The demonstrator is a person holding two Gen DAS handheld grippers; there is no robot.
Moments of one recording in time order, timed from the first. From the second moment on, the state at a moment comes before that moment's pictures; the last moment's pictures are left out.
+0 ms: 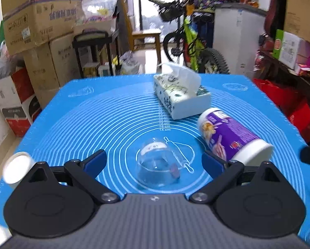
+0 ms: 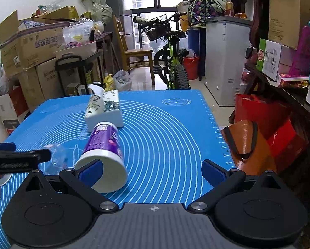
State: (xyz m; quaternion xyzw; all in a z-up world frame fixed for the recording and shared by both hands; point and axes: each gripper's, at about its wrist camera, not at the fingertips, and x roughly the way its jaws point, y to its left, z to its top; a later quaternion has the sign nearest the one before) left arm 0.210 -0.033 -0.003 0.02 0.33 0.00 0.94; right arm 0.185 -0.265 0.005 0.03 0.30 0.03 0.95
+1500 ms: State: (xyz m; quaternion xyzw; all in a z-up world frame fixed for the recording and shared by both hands) left arm 0.120 -0.041 -0.006 0.01 0.39 -0.06 0.92; right arm 0.127 -0.253 -0.016 0.06 0.35 0.06 0.93
